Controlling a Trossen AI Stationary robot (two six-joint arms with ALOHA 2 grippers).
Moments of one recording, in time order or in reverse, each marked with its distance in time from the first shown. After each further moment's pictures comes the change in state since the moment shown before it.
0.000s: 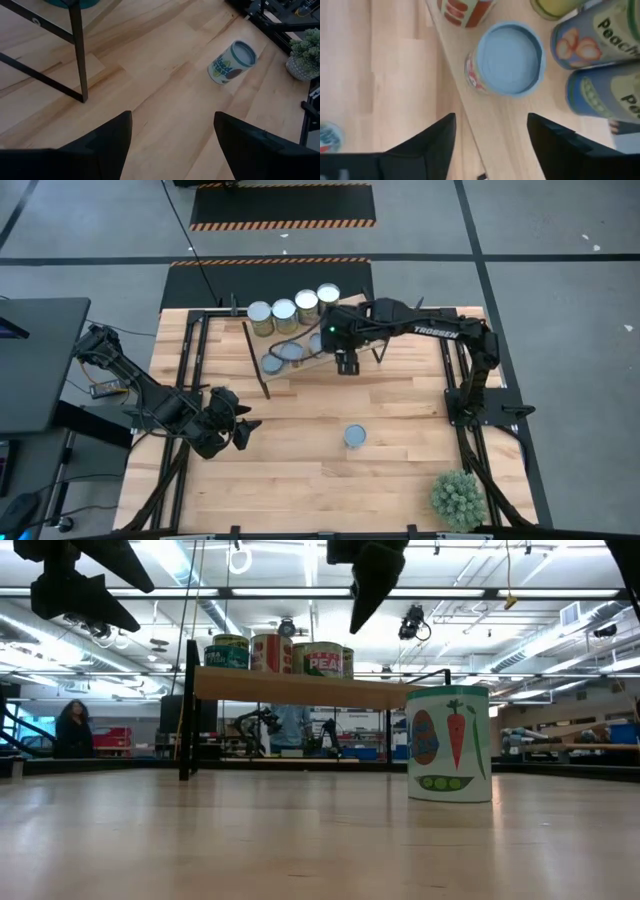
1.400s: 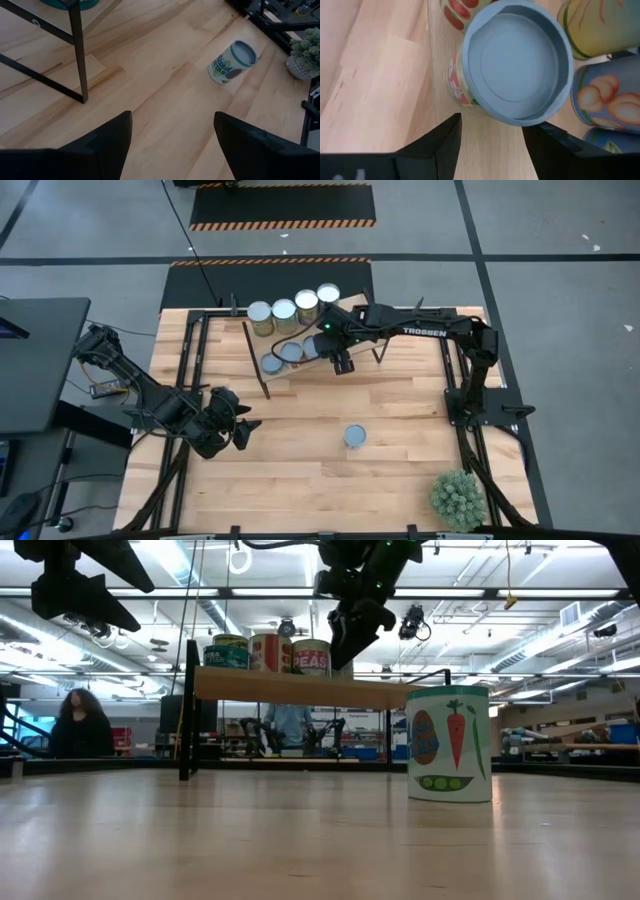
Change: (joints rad) left arm 0.001 0.000 0.000 0.000 -0.001 0.008; right arm -0.067 0.005 -0.242 0.363 -0.104 -0.338
